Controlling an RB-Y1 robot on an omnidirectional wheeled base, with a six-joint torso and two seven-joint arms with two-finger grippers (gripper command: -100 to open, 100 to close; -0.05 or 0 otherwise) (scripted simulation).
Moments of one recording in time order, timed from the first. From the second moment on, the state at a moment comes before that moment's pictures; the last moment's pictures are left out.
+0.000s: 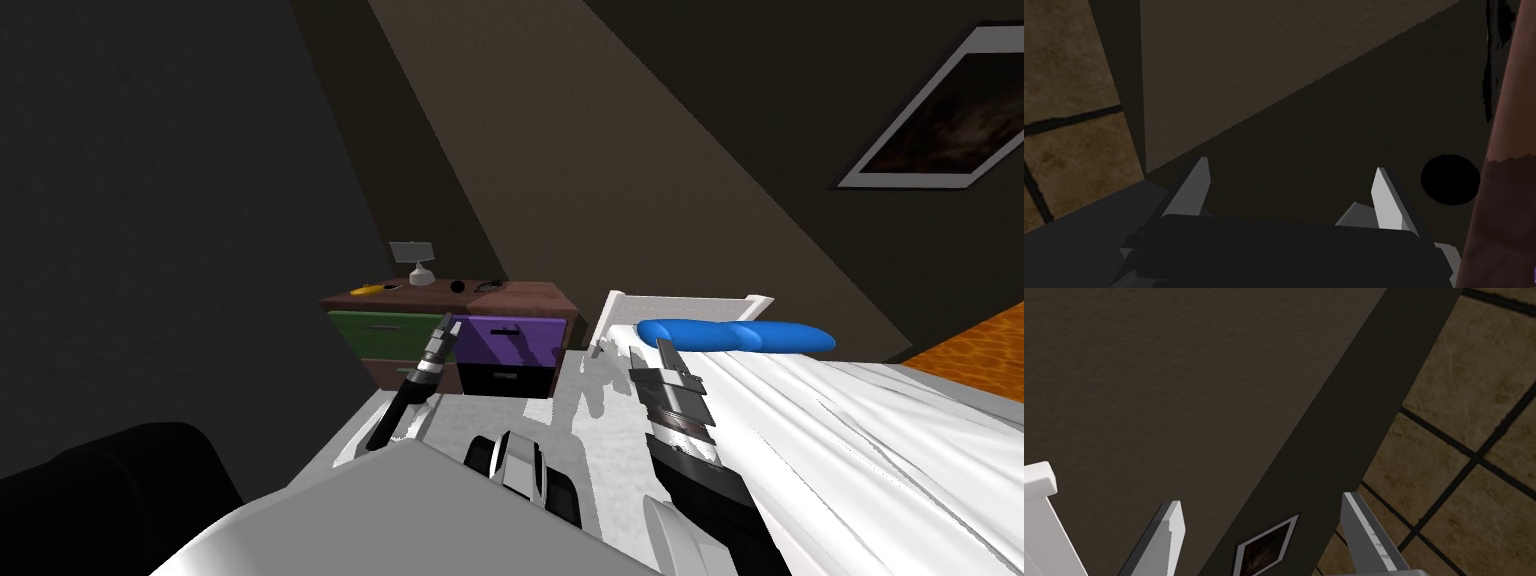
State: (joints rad) left arm 0.47 0.16 0.05 -2.01 0.02 -0.58 -0.02; right arm 0.52 -0.03 0.02 -2.26 0.08 -0.37 -0.16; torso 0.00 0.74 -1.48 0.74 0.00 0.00
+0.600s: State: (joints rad) left arm 0.44 0.17 0.05 -1.87 0.03 -0.58 -0.02; right arm 0.52 -0.03 0.02 -2.26 0.08 -0.37 -0.16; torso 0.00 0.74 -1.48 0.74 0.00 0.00
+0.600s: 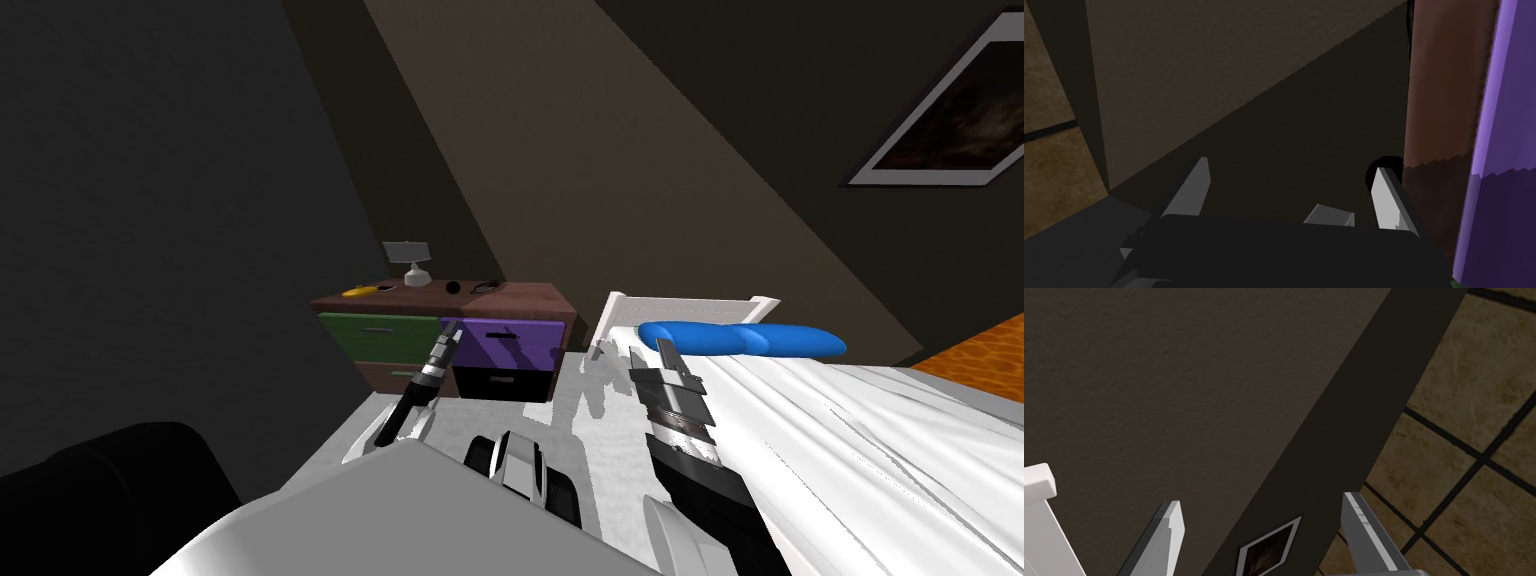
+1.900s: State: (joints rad) left arm 0.39 0.16 0.06 -1.59 0.03 -0.59 -0.02; right arm 0.52 -0.03 0.02 -2.26 0.08 -0.37 -0.16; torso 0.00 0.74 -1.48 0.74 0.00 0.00
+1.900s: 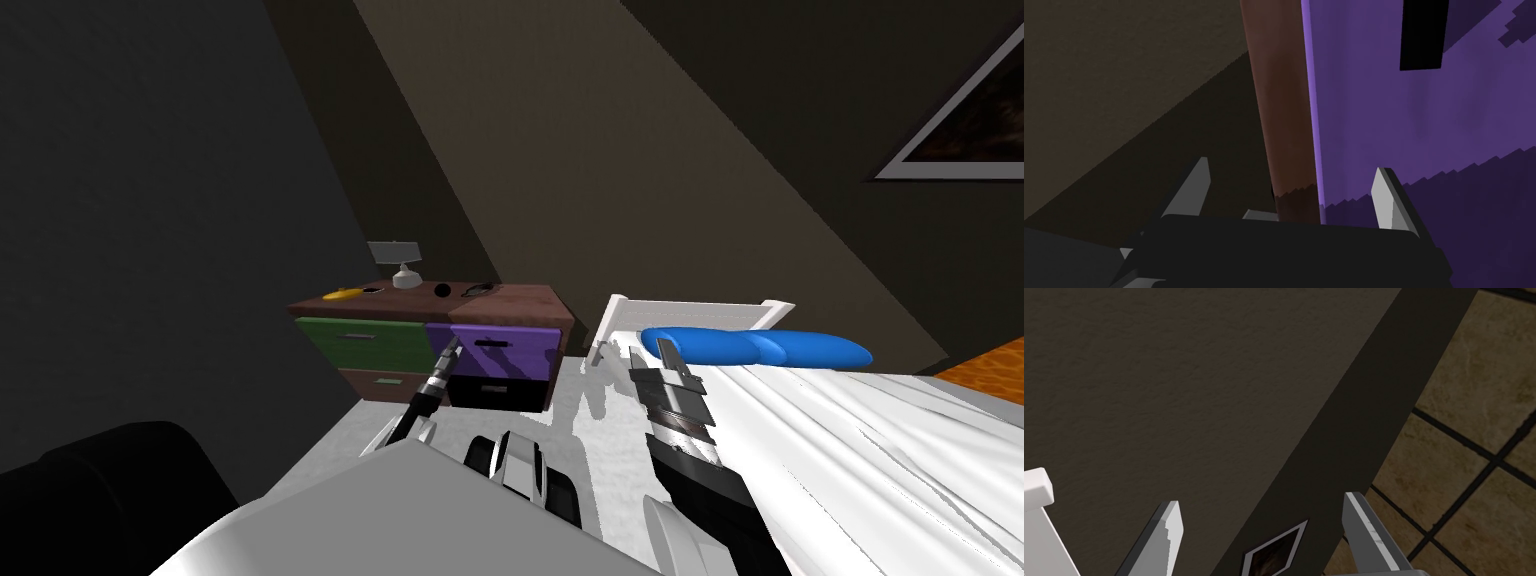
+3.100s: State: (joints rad) left arm 0.33 0.00 0.07 -1.38 0.04 -0.59 -0.02; right arm 0.52 -0.03 0.02 -2.26 0.08 -0.37 -0.16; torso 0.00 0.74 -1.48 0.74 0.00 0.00
